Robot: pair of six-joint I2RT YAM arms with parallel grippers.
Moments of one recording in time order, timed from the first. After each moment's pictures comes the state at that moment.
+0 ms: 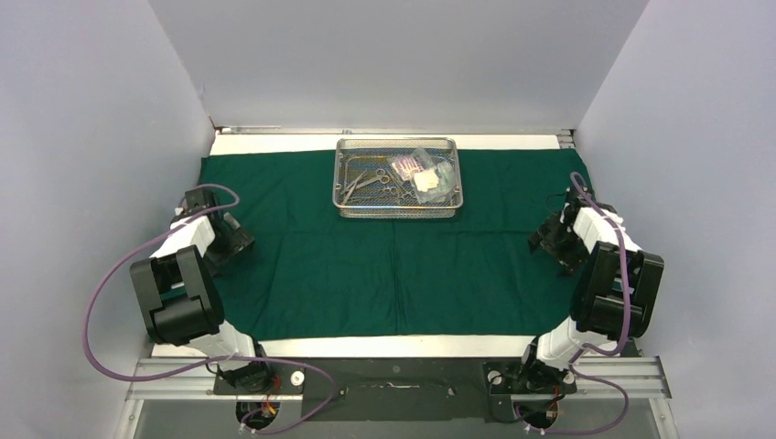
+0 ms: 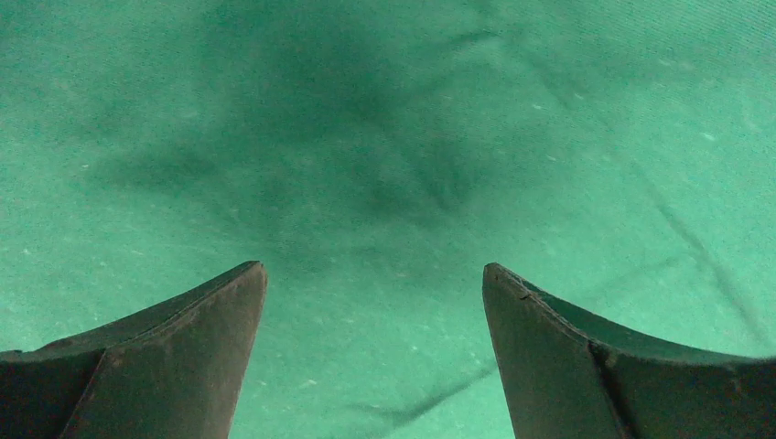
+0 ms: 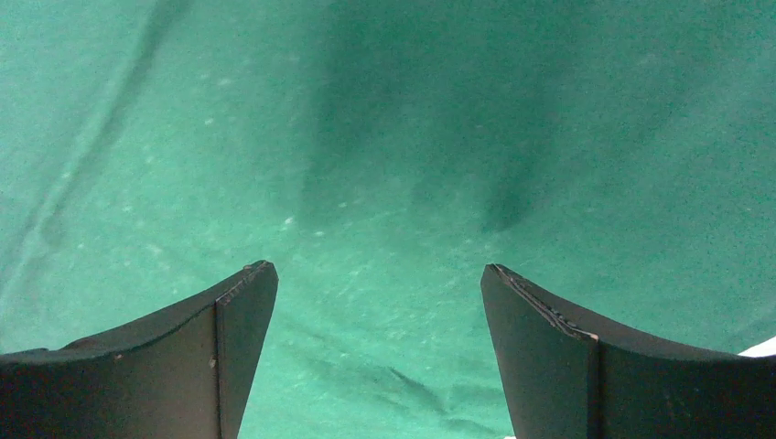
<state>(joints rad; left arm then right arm) 0.31 1.59 0.97 -0.62 -0.12 -0.48 -0.27 1.60 1.02 -0.77 0.09 0.53</state>
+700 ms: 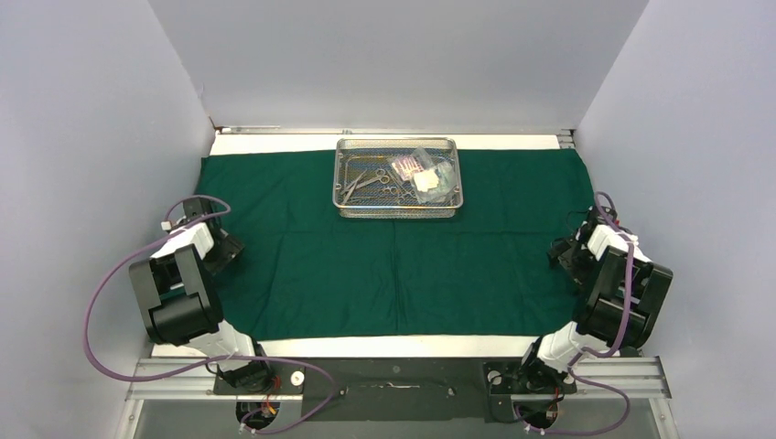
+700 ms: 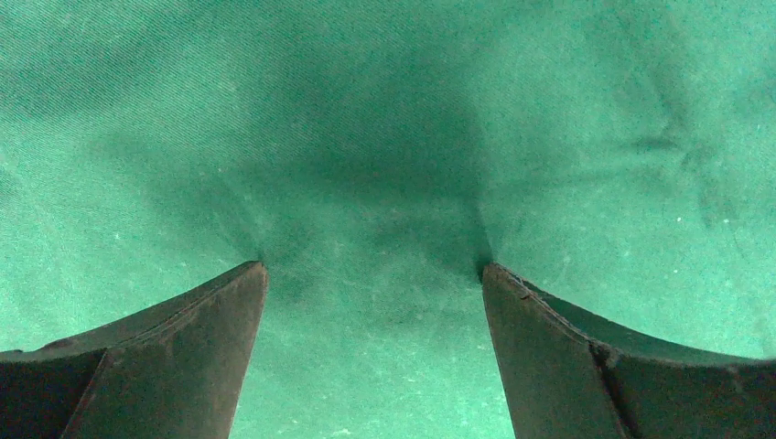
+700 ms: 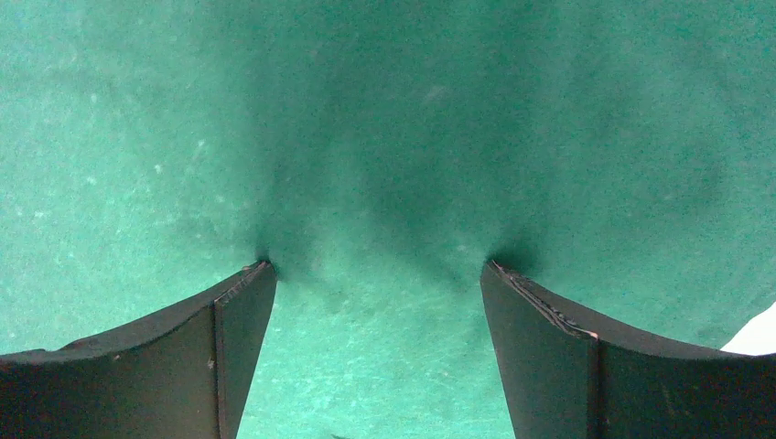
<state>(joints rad) 0.37 1.59 0.87 -0.53 -0.30 -0.60 -0.46 1.57 0.87 -0.64 0.15 0.56</state>
